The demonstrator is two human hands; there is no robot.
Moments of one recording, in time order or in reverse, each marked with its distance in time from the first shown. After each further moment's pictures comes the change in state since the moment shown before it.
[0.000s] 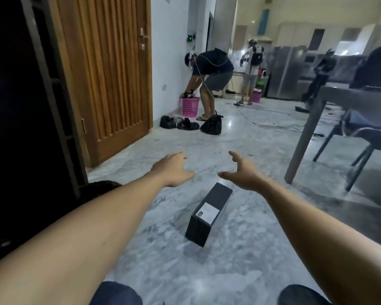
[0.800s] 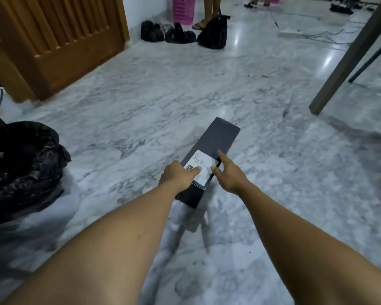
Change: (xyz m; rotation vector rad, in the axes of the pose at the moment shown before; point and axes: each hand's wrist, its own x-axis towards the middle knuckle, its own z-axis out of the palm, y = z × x) left_hand 0.162 -0.068 0.351 -0.362 -0.205 -0.539; right_hand 0.132 0.245 0.248 0.134 -0.208 0.184
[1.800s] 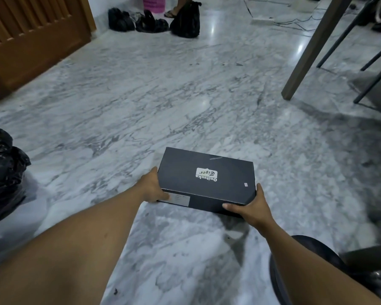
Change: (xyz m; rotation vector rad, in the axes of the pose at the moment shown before) left_hand 0.018 -0.042 0.024 0.088 -0.335 0.163; right_hand -0.100 0.150 -0.004 0.525 0.285 0.336
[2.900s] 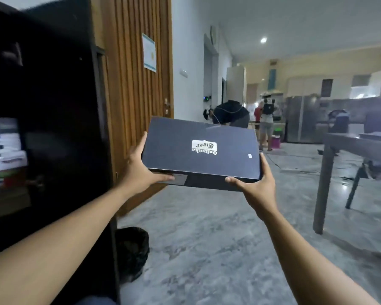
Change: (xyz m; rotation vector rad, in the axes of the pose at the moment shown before) left_hand -0.513 0.133 -0.284 -0.134 1.080 0.825; right_hand -0.313 -0.423 -0.059 0.423 0.076 -0.992
